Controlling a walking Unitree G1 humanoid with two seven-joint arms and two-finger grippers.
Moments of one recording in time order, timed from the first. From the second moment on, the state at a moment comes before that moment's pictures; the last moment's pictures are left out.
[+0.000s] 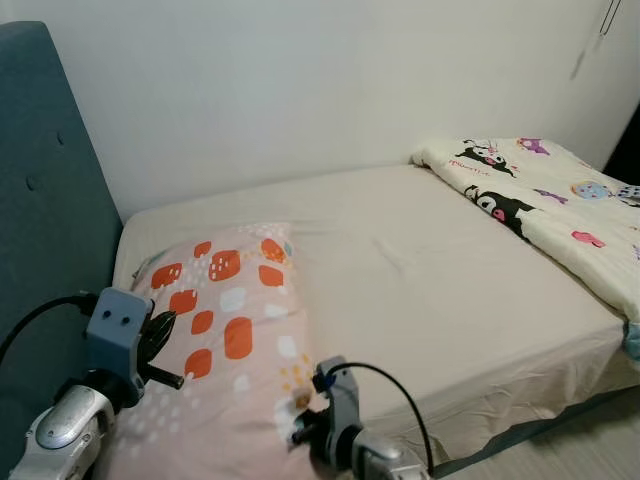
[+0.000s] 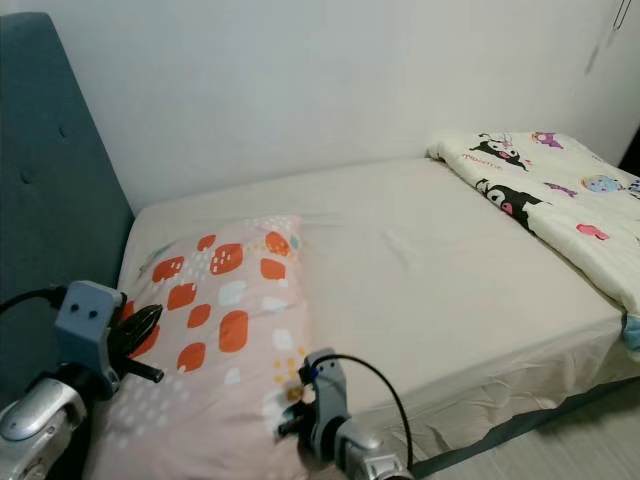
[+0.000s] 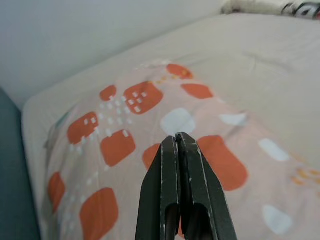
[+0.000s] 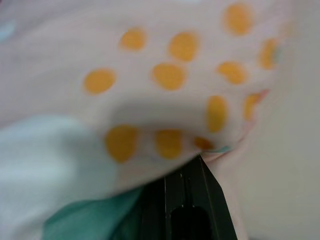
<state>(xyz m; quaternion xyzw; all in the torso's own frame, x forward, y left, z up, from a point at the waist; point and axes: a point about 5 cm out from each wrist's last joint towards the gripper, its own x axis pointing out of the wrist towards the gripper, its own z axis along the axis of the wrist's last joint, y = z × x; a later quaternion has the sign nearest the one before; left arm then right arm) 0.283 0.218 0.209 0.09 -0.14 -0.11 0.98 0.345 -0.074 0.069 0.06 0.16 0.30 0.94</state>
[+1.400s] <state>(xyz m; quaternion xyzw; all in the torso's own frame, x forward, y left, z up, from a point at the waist) 0.248 0.162 0.106 -0.06 0.00 -0.06 1.00 0.309 -0.162 0.108 0.00 -0.03 0.14 0.99</state>
